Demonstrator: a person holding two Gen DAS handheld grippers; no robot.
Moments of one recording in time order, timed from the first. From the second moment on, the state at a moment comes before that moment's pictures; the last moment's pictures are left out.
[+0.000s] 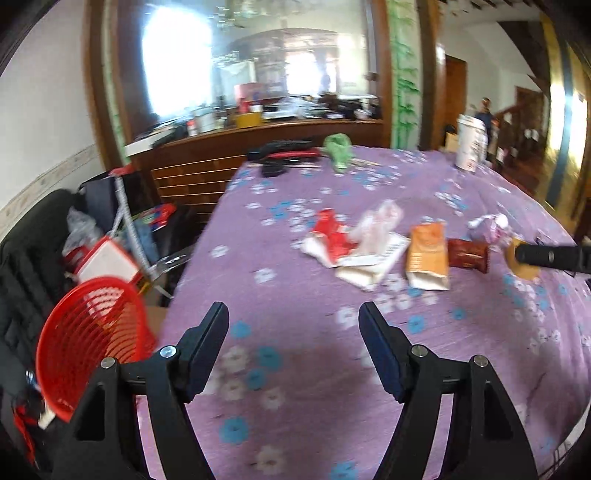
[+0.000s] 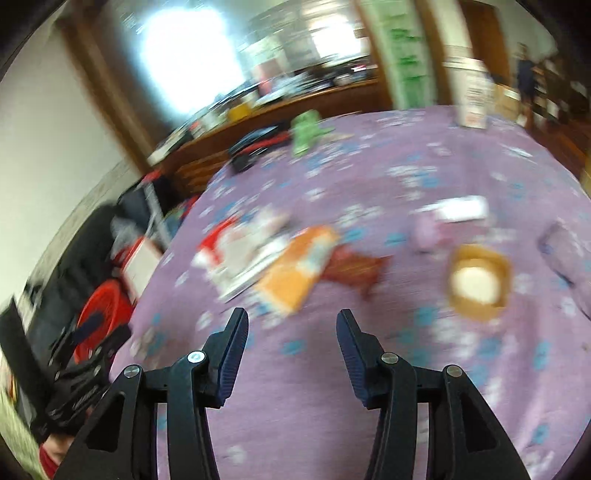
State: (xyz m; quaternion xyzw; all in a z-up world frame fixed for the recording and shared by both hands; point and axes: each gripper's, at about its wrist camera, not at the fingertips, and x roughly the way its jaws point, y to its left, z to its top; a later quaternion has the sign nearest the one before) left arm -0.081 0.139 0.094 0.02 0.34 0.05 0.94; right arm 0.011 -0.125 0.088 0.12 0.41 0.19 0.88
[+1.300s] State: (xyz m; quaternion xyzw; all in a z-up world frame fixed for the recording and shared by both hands) left arm 0.103 0.071 0.041 0.09 0.44 0.01 0.89; right arm 0.068 -0.237 0.026 0.12 0.40 0.04 0.91
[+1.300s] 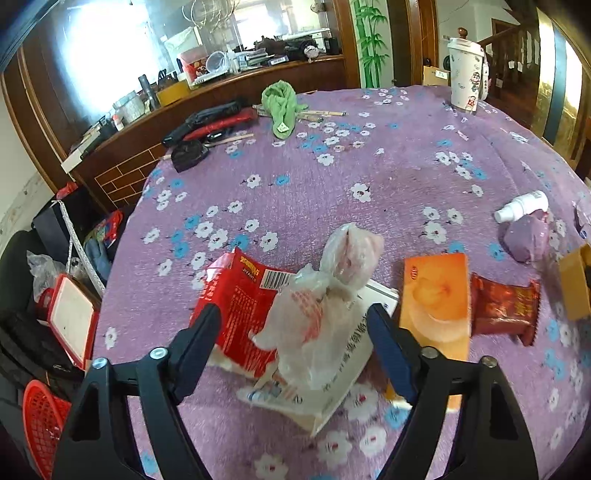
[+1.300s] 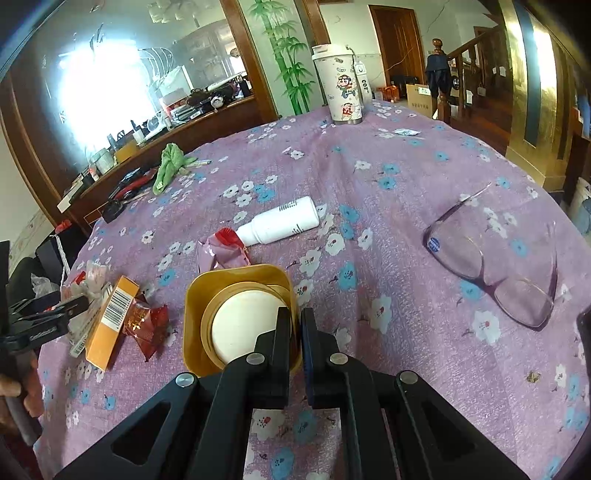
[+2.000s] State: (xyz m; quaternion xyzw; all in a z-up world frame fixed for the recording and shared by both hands) left arm 0.025 0.090 0.072 0.02 0.39 0.01 0.92; right arm 0.058 -0.219 0.038 0.08 0.38 0.04 0.92
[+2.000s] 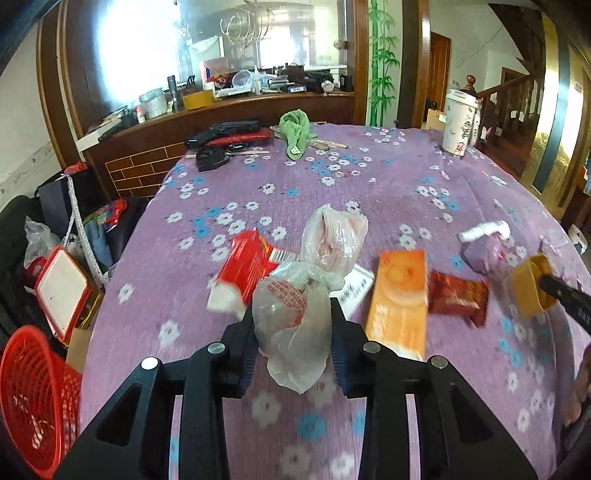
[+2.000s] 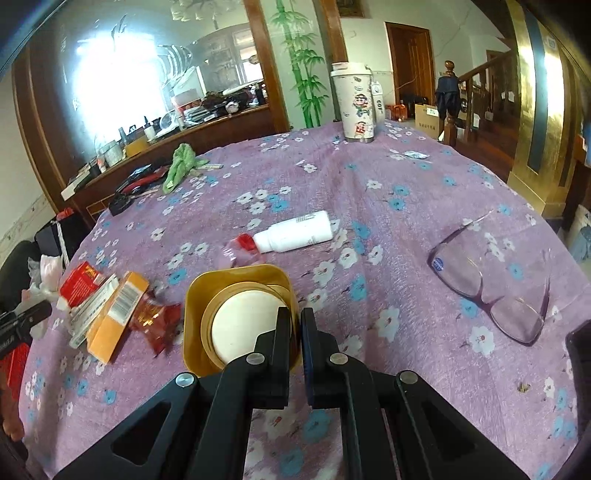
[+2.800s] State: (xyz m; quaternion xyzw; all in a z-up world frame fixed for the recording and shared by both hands) left arm -0.101 0.111 0.058 -0.02 0.35 0.04 0.94; right arm -0.049 -0.094 0.058 -0.05 0.36 0.17 0.92
